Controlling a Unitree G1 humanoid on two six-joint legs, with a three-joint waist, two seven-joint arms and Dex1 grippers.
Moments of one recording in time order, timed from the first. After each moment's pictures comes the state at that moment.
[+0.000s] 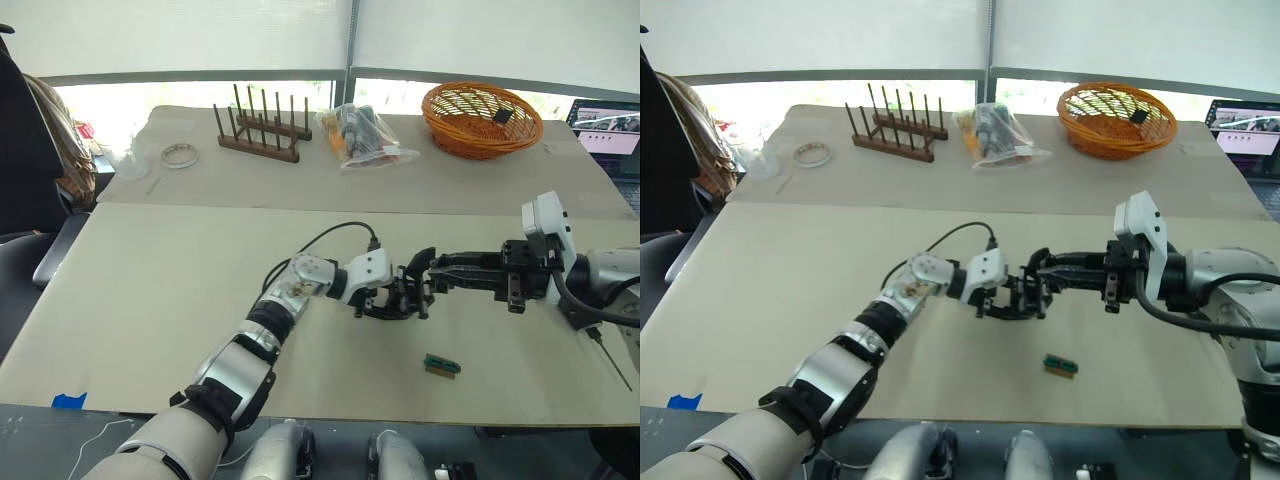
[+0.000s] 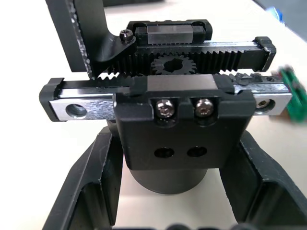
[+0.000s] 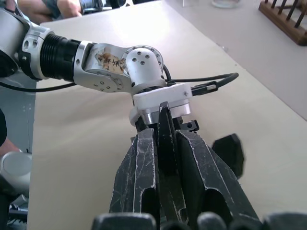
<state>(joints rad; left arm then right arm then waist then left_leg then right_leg) -0.94 0.04 -0.33 0.98 0.03 -0.28 -1.19 -0.35 -0.91 -0.19 -0.28 0.69 0.61 1.16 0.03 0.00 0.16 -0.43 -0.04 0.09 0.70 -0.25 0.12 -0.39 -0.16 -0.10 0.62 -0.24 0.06</state>
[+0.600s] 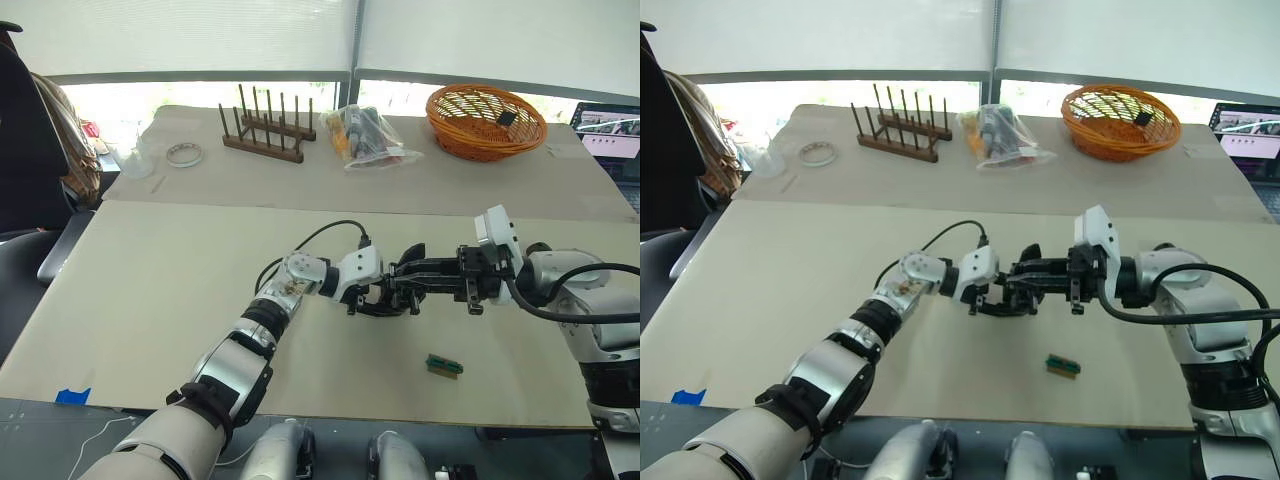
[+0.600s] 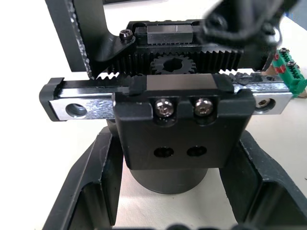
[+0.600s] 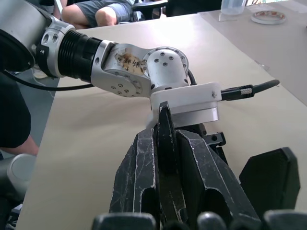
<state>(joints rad) -0.96 0.03 -0.28 1.04 0.04 -0.28 -1.19 -0.43 -0.78 -0.02 -0.13 0.57 0.44 1.27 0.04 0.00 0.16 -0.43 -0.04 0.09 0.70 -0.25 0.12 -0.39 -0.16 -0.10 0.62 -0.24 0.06</state>
